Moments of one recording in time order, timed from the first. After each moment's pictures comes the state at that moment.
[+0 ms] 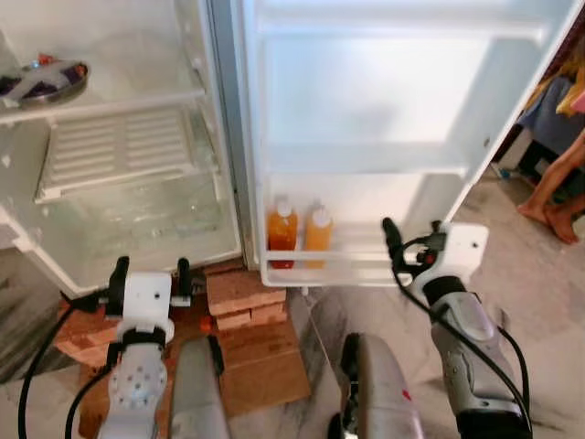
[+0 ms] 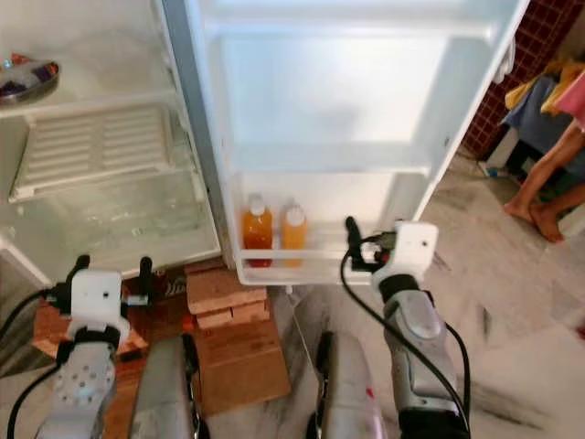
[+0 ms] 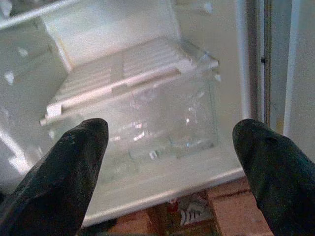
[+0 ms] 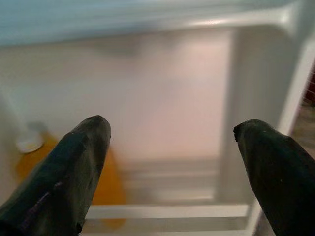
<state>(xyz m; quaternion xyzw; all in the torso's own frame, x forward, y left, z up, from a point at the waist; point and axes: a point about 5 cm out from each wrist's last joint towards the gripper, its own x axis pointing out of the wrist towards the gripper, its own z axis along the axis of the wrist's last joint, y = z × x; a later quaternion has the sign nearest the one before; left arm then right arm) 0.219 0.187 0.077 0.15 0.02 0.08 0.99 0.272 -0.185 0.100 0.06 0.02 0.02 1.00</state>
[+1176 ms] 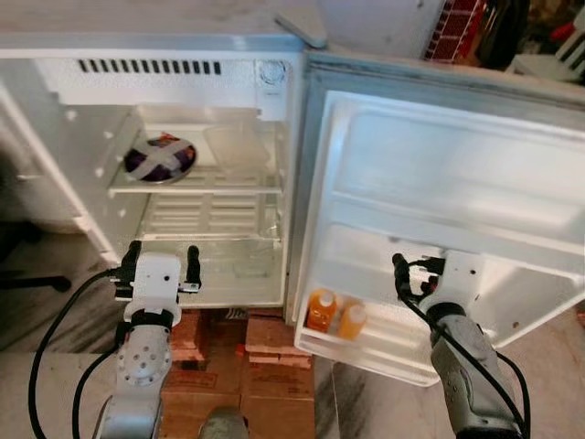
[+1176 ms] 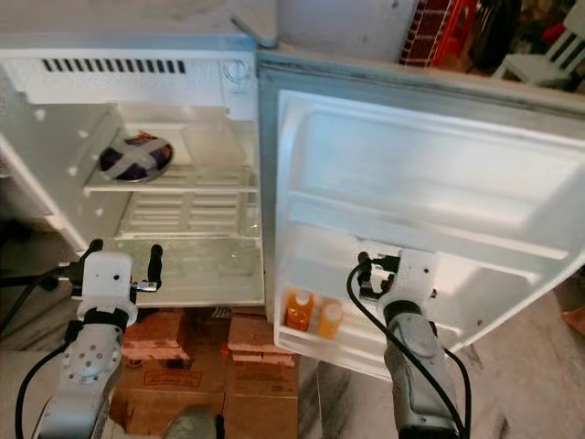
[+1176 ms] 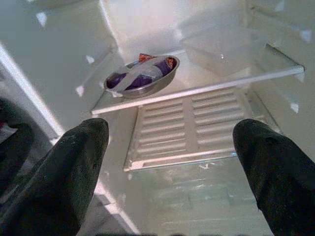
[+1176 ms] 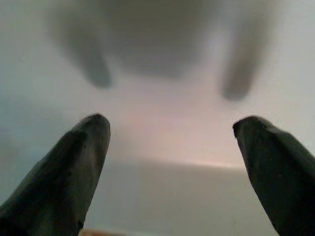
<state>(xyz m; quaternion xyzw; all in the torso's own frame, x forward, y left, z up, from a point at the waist) 0.236 0.178 0.083 0.15 0.02 0.05 0.99 0.258 -0.193 0.068 0.05 0.14 -0.06 0.99</state>
